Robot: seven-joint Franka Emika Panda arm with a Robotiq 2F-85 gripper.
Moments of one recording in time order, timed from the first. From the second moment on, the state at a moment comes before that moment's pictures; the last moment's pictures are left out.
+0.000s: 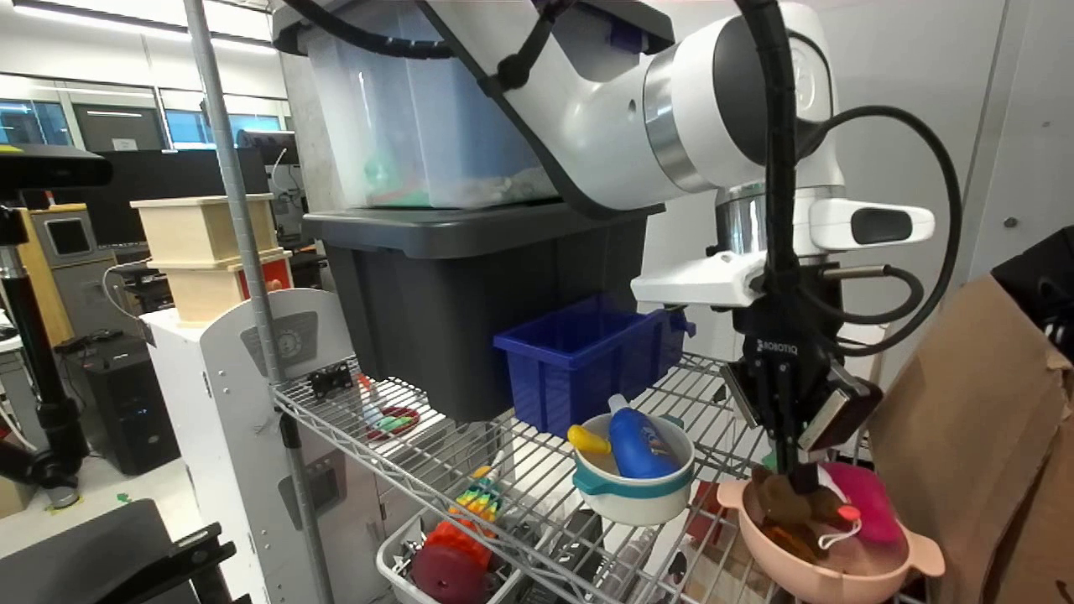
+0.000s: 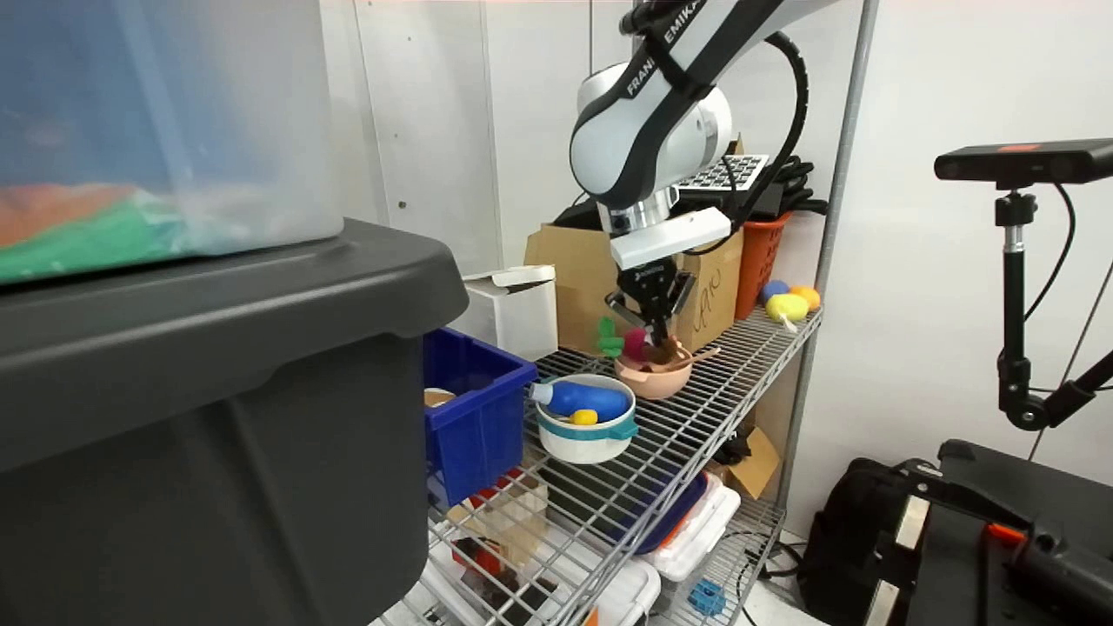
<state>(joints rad) -0.02 0.90 -0.23 -1.38 -0.08 2.17 0.44</state>
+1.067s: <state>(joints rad) -0.02 0.78 -0.21 -1.44 -0.08 2.17 0.41</state>
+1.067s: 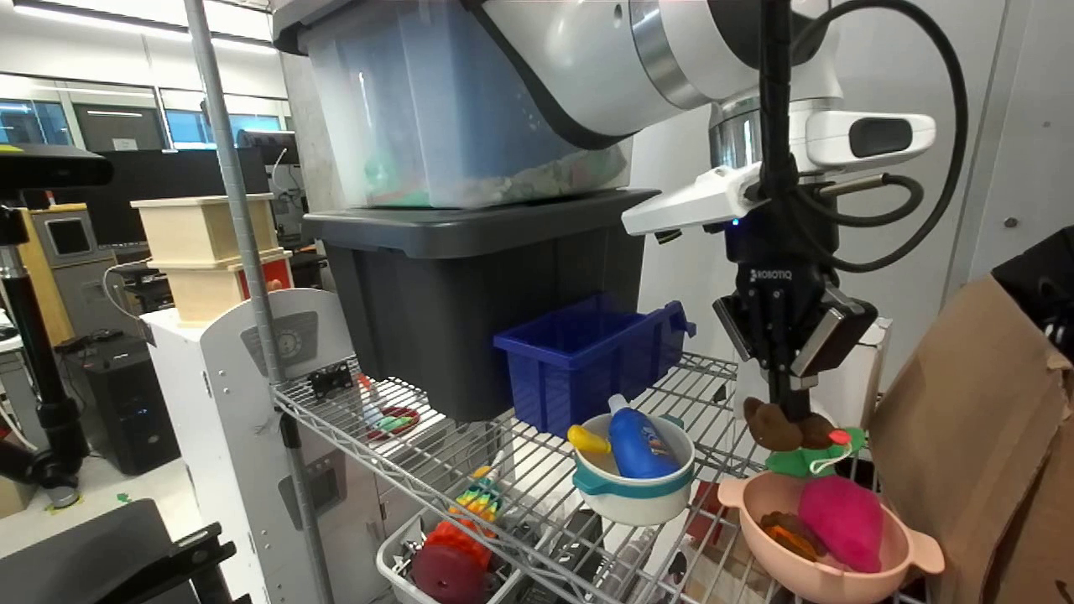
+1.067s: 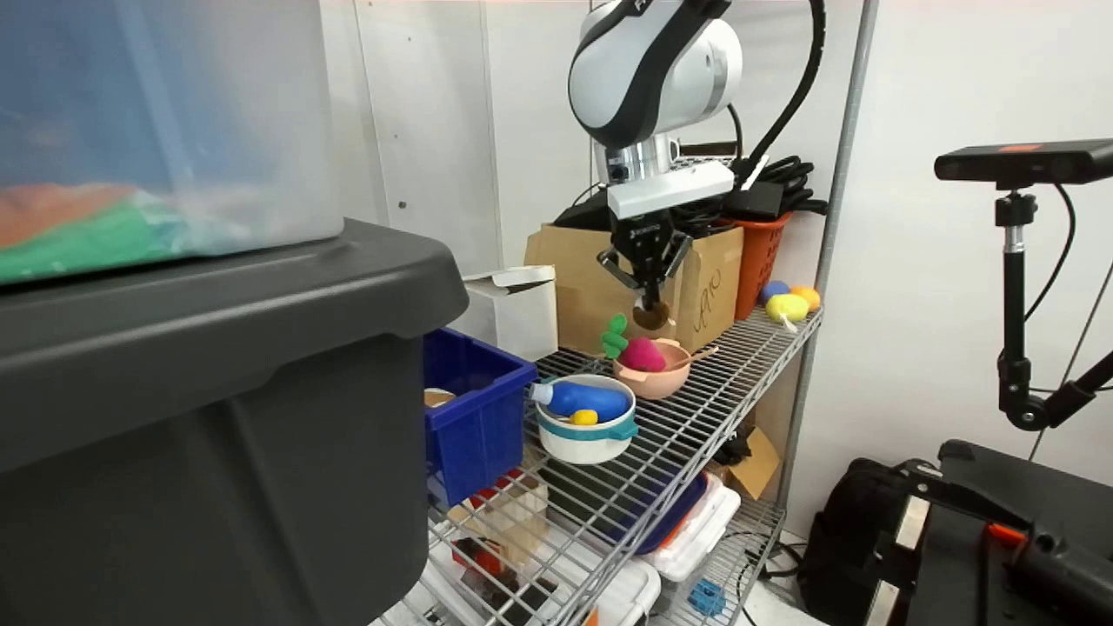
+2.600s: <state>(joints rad) -0.04 0.70 -0.06 -1.55 -0.03 2.17 0.05</state>
